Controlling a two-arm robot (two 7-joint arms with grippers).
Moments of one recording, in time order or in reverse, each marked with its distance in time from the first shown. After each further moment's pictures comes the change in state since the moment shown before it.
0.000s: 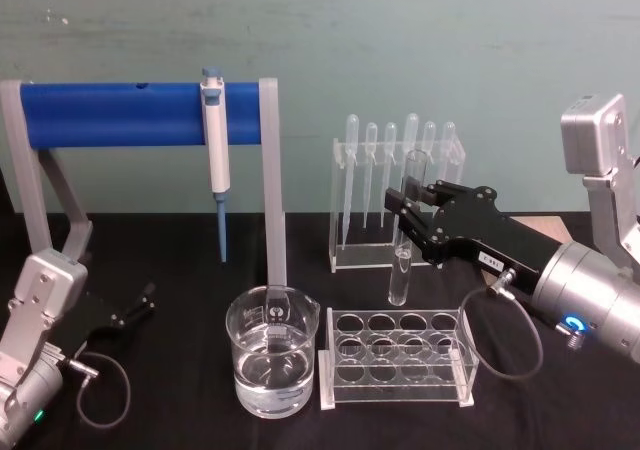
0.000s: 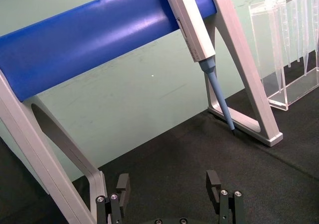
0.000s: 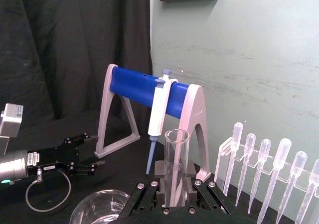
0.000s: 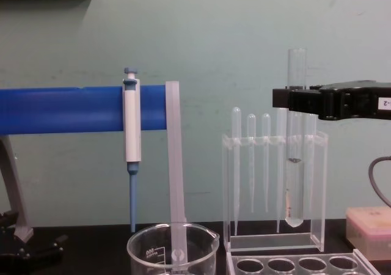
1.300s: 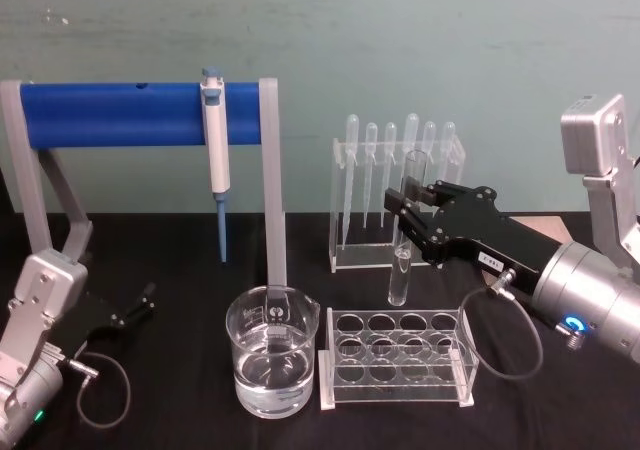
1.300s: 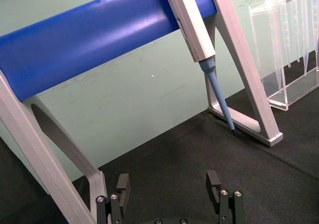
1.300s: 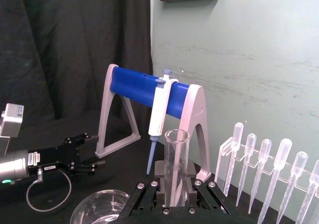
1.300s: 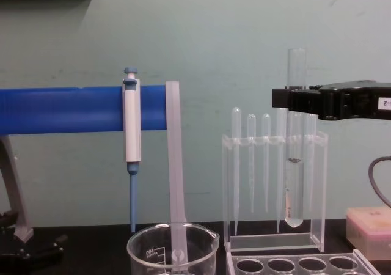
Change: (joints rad) left arm 0.000 0.000 0.000 0.000 0.000 0.000 0.000; right arm 0.000 0.000 0.000 0.000 0.001 0.000 0.002
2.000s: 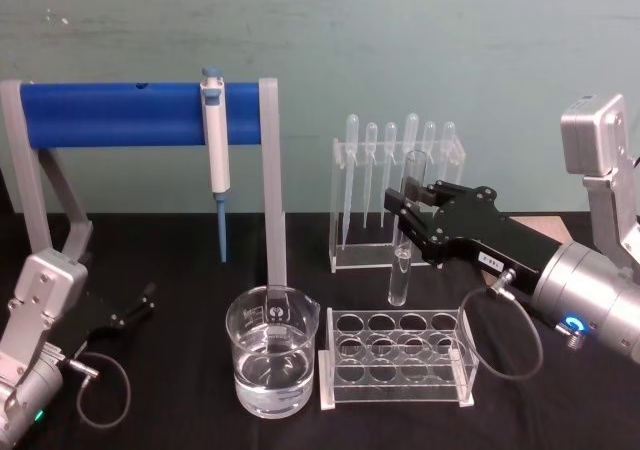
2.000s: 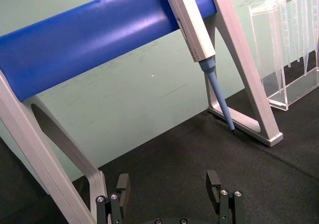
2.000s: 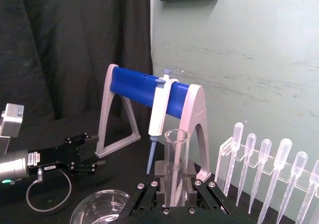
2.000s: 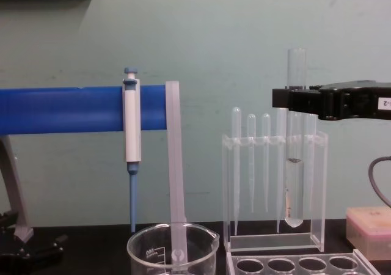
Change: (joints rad) left arm 0.000 0.000 0.000 0.000 0.000 0.000 0.000; right arm 0.000 0.000 0.000 0.000 0.000 0.000 0.000
